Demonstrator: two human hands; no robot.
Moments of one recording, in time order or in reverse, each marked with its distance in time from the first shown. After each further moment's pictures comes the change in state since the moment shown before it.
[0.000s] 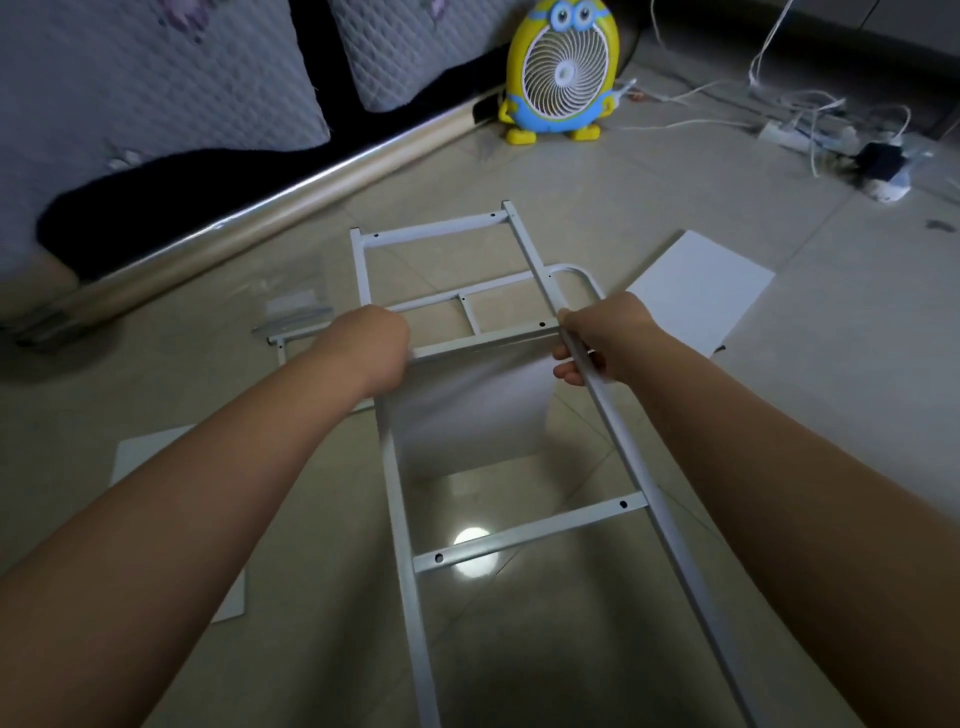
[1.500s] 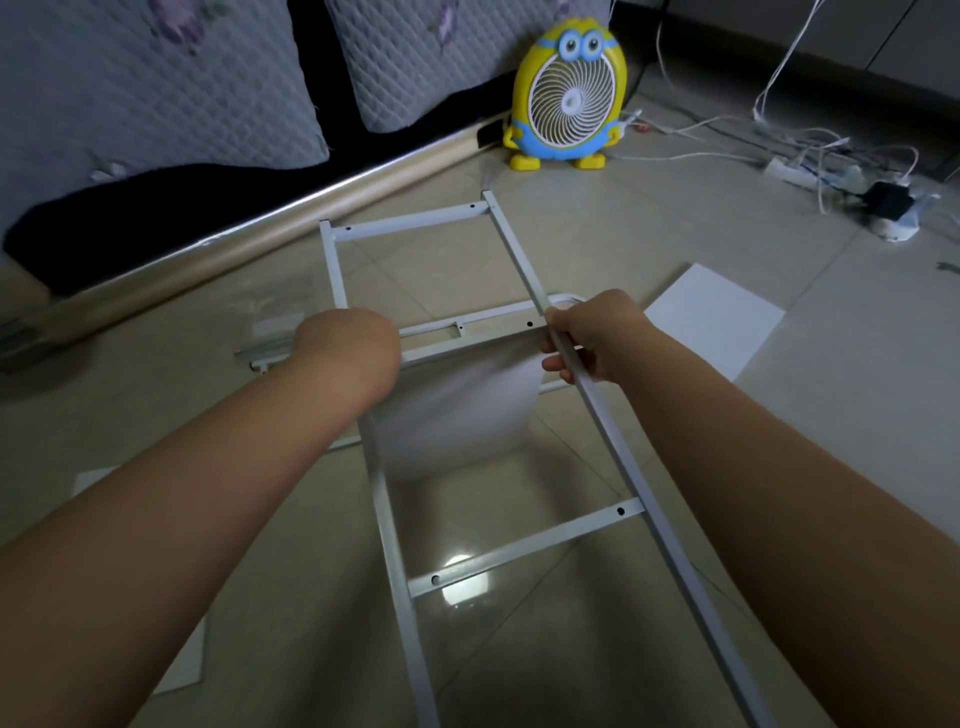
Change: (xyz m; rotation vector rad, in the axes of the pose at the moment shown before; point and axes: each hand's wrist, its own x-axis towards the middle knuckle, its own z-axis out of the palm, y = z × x) left_hand 0.041 -0.004 -0.008 0.164 0.002 -0.164; right_hand 0.040 -0.033 0.007 -0.025 -0.027 -0.069
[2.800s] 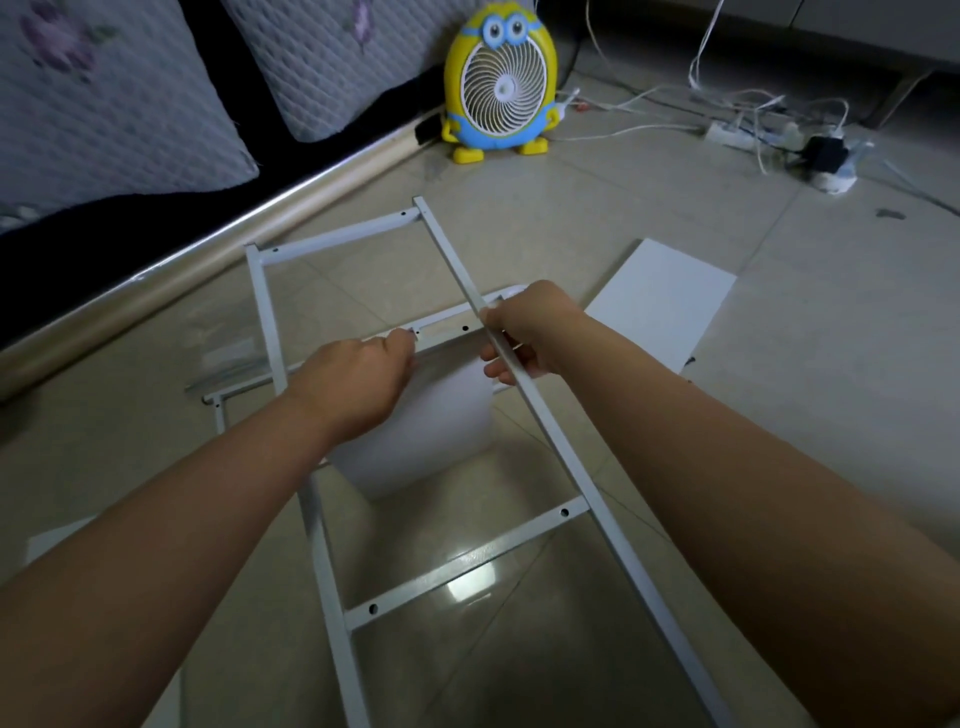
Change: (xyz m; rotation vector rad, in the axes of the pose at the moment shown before) left_hand 0.018 0.036 0.018 -0.115 0.363 0.401; right_hand -0.001 -0.004 -0.010 -0.033 -0.135 0.048
